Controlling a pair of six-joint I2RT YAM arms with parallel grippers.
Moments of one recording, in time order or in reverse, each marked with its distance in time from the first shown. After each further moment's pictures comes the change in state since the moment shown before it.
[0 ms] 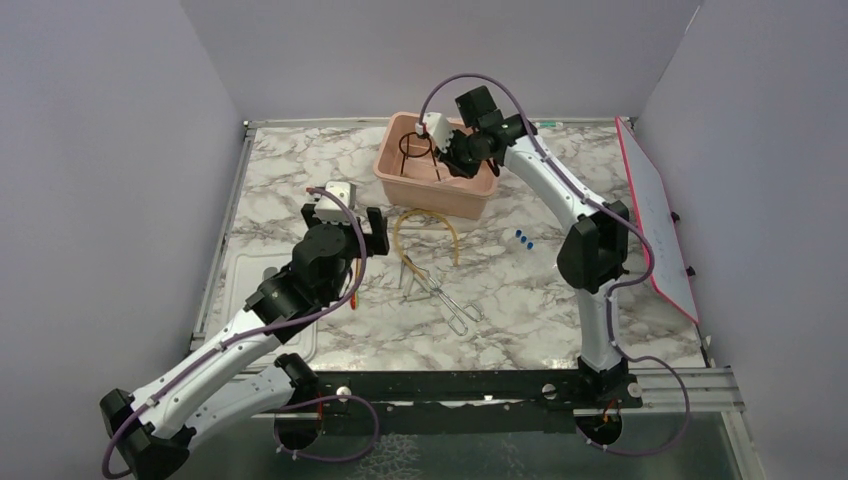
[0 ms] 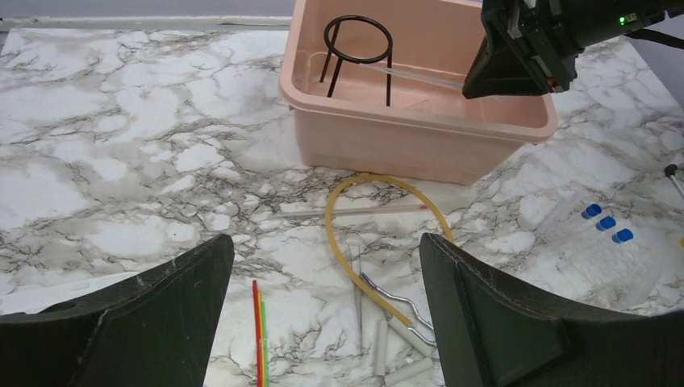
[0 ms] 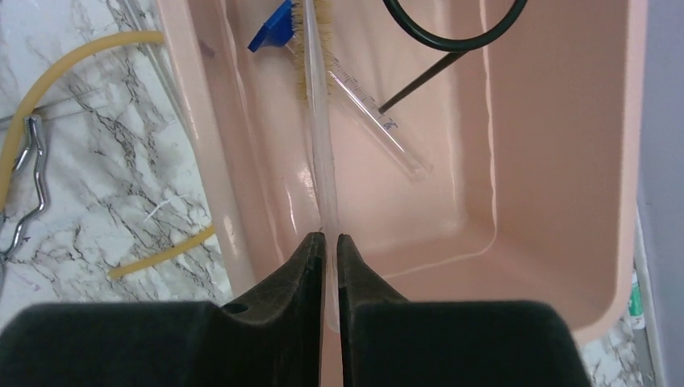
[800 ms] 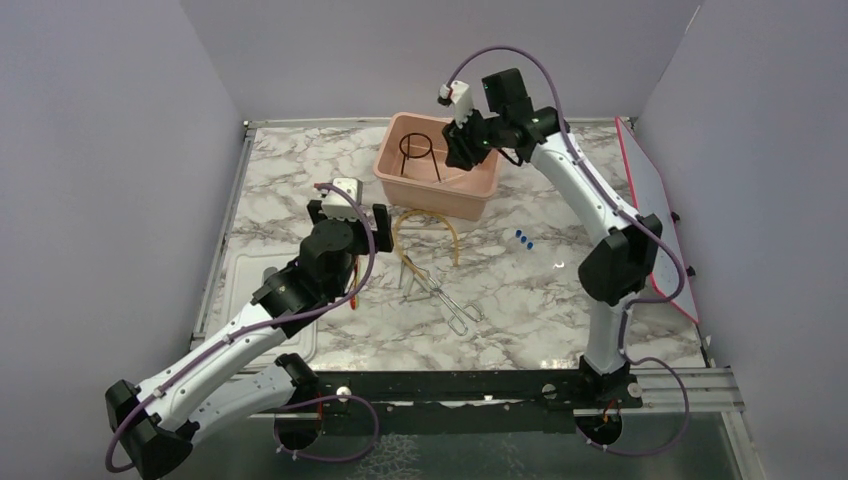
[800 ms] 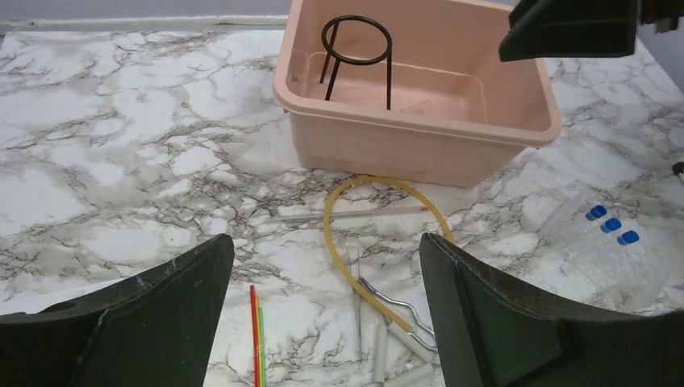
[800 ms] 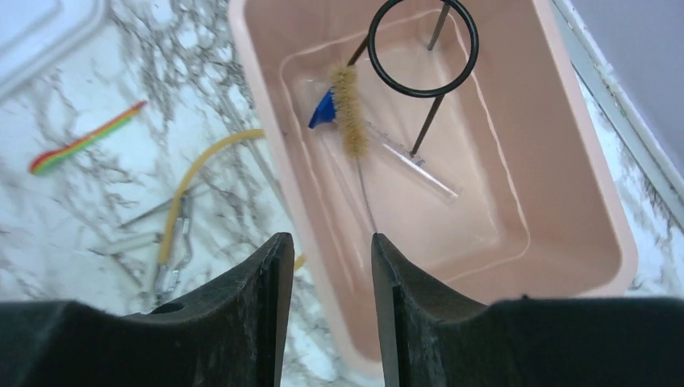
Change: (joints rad) left arm 0.000 0.067 0.006 0.031 0.001 -0.001; right arm -0.043 -0.078 0.019 0.028 -0.180 0.243
